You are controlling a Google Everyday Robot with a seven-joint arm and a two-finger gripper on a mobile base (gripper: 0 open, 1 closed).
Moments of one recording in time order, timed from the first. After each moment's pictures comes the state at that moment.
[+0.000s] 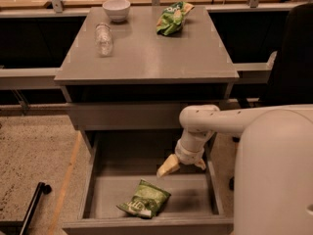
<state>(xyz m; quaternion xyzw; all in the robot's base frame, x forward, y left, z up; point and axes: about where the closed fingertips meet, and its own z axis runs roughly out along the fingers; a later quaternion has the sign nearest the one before) 0.527 -0.103 0.499 0.15 -0.98 -0.10 0.08</state>
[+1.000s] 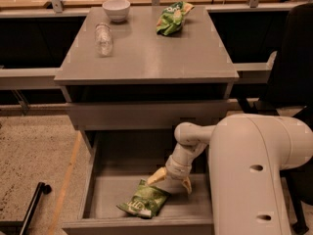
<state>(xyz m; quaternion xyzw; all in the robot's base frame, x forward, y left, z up) 0.502 -0.053 0.403 0.04 -0.96 -0.19 0.20</state>
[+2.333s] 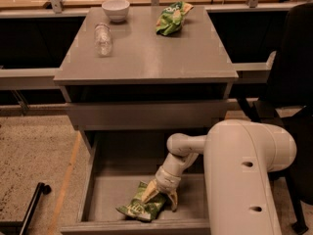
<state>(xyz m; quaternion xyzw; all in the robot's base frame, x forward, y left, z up) 0.462 0.006 0.376 0.04 -0.93 -0.26 0.27</state>
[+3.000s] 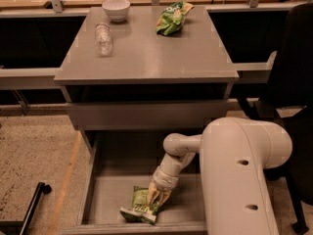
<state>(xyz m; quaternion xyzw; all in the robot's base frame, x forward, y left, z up) 0.463 0.005 0.372 0.04 -0.93 -0.24 0.27</state>
